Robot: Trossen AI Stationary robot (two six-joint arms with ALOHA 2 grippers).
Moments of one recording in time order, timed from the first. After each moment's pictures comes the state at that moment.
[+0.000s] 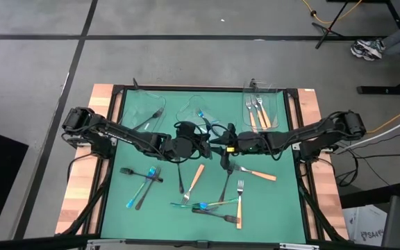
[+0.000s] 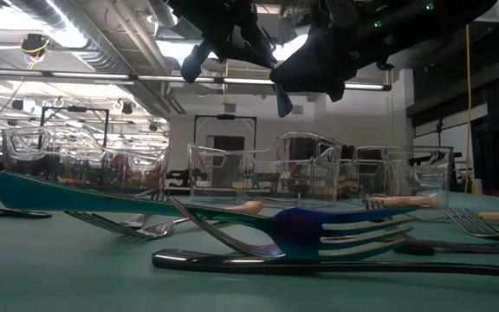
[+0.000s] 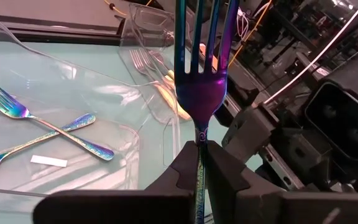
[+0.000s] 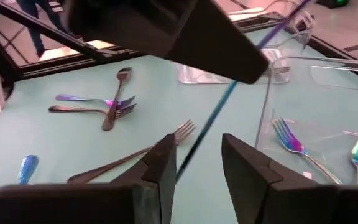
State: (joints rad) left arm -0.18 1.64 1.12 0.04 -0.74 -0.96; right arm 0.12 1.46 0.76 0.33 0.23 0.24
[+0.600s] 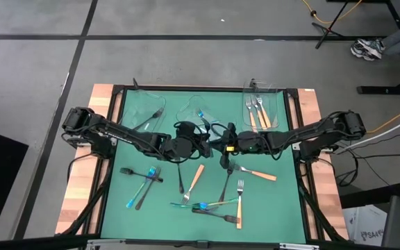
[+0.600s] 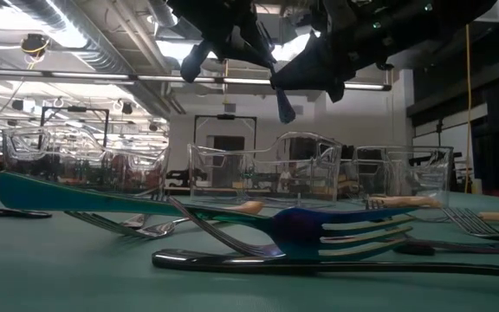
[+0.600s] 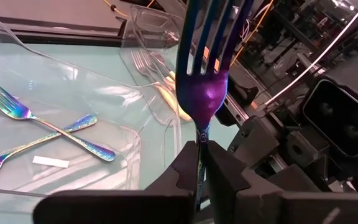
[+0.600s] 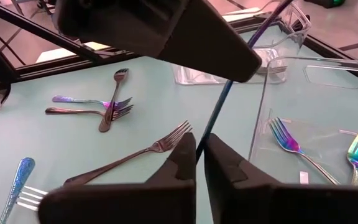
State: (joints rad) left arm -0.18 1.64 1.12 0.03 -0.75 -0.96; right arm 0.12 1.46 0.76 0.34 0.24 0.24
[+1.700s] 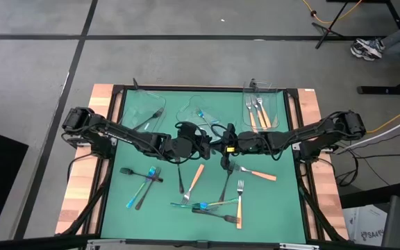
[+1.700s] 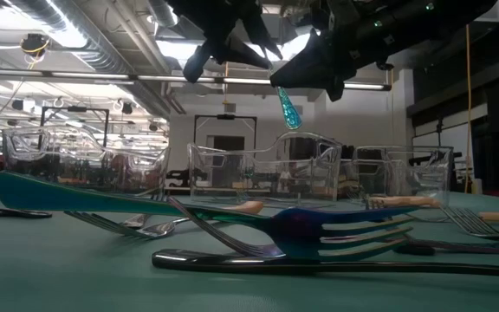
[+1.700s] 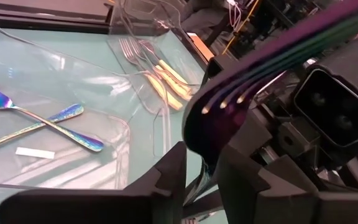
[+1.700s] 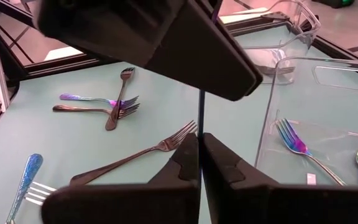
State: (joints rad) left arm -0.18 1.64 1.12 0.04 -0.68 -0.96; right arm 0.12 1.46 0.76 0.34 0.22 0.24
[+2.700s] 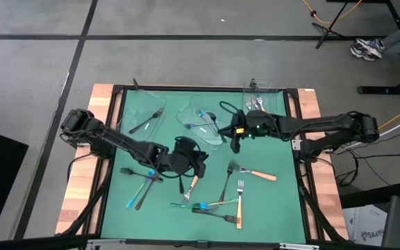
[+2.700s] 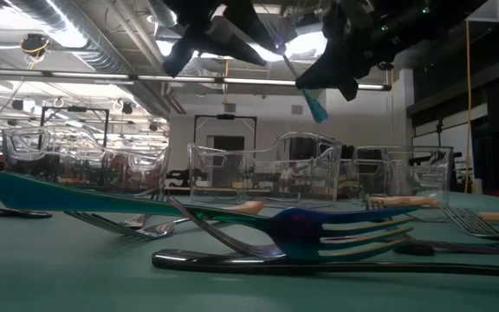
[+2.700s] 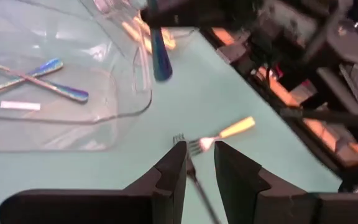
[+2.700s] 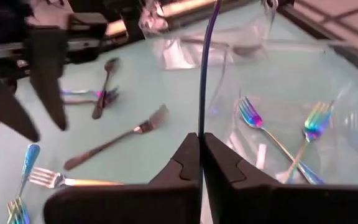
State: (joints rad) left arm -0.31 1.64 1.12 -0.08 -0.64 -0.96; right arm -0.11 1.26 0.76 0.05 -0.03 0.23
